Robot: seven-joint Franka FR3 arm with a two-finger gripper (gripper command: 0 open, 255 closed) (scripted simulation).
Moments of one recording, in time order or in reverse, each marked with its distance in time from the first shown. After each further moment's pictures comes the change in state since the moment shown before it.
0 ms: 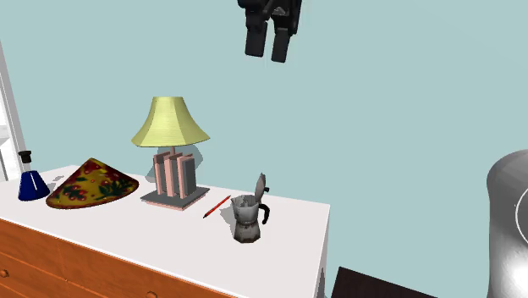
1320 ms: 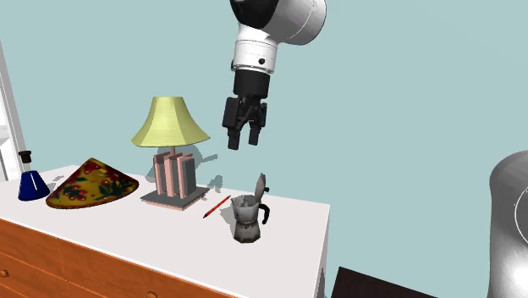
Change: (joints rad) arm -0.033 0.475 -0.285 -0.020 0.064 0.388 -0.274
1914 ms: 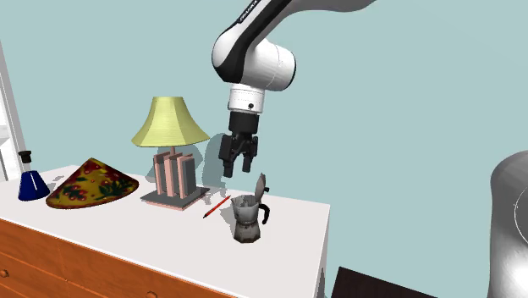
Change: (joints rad) arm -0.011 0.339 -0.094 0.136 0.167 0.105 -0.190
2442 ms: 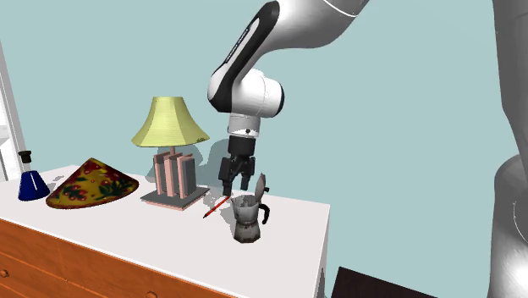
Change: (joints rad) arm -0.042 0.222 -0.006 0.099 0.130 0.048 -0.124
